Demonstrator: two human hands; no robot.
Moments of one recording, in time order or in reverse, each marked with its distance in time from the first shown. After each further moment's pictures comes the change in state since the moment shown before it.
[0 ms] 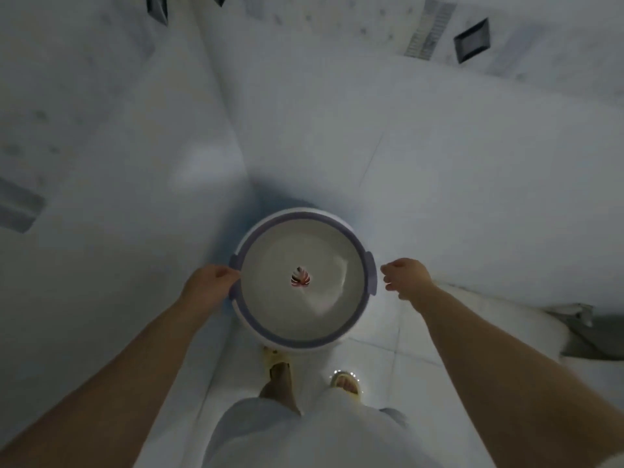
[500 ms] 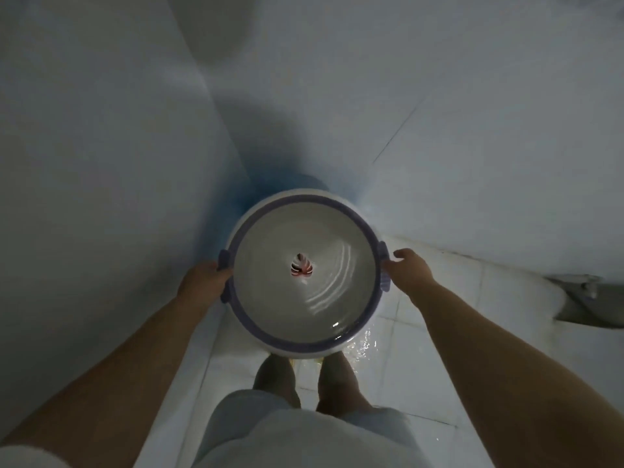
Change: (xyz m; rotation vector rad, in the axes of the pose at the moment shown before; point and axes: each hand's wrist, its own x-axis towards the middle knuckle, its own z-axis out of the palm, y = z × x) left_hand 0.088 -0.032 0.029 0.066 -0.143 -0.184; right_hand 0.059 0.000 0.039 -0.046 0.029 0.112
